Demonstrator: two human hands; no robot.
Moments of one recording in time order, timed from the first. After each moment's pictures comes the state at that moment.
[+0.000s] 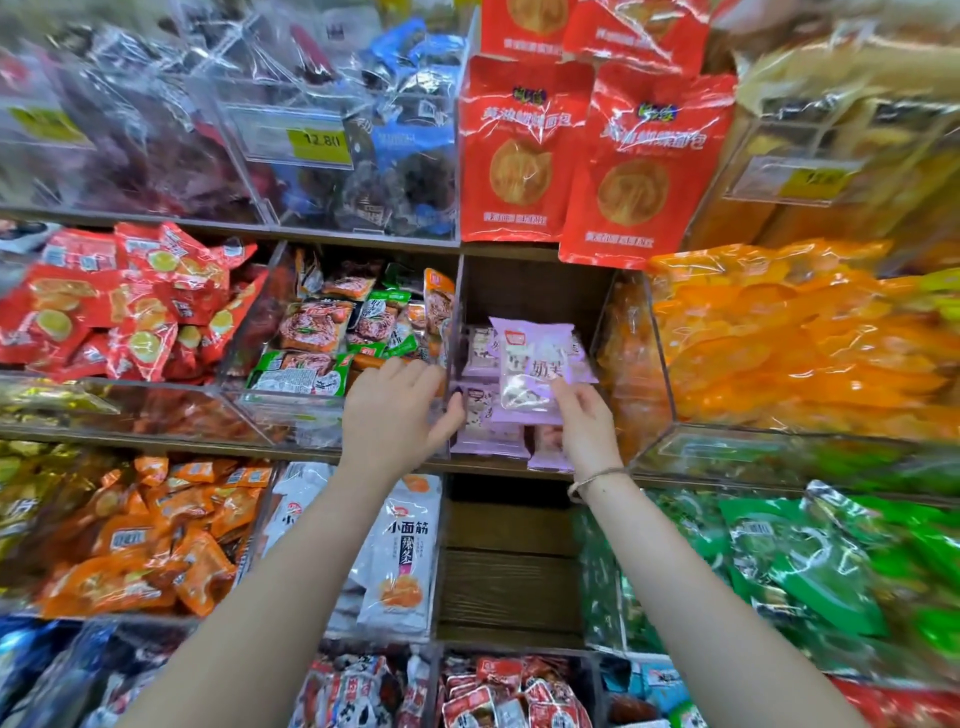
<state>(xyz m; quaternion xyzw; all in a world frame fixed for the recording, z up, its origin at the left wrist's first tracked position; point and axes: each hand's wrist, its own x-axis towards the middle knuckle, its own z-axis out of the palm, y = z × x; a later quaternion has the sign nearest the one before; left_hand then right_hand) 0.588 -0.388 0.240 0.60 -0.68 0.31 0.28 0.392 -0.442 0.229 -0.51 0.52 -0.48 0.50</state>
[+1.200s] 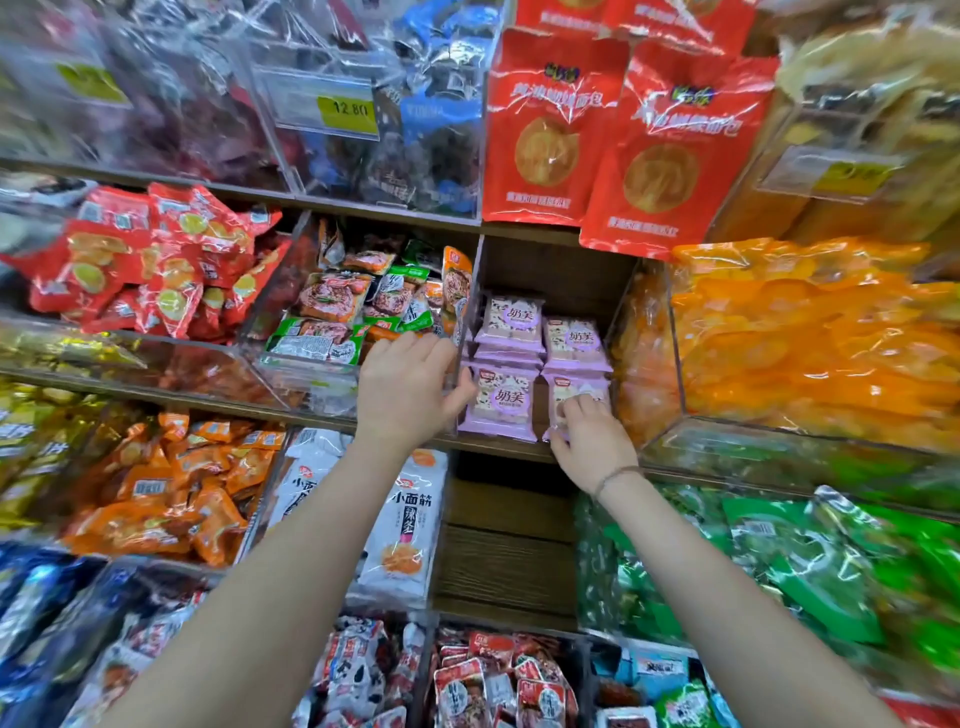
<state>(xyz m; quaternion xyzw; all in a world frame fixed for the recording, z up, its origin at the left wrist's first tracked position) 0.581 -0.389 0.237 0.62 -0.65 0.32 0.30 0.360 -0.461 0.185 -0.86 0.51 -0.09 0.02</state>
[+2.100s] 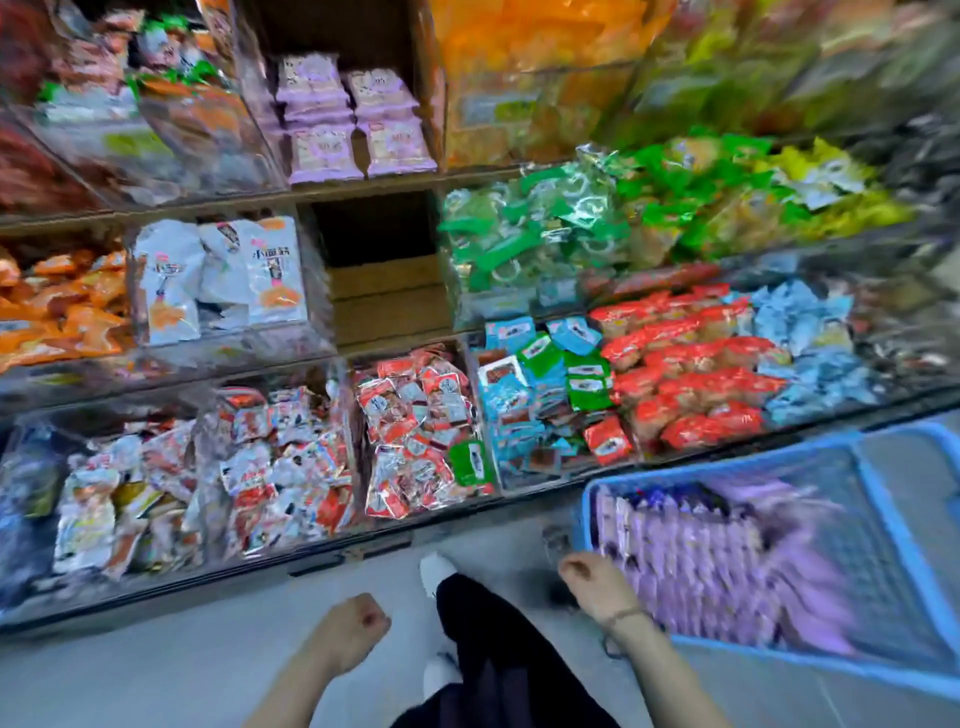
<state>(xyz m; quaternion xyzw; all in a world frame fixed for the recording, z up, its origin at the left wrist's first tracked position) 0.467 0.049 0.010 0.67 -0.55 -0.48 -0.13 0.156 0.030 0.016 -0.51 0.72 -0.01 0.48</state>
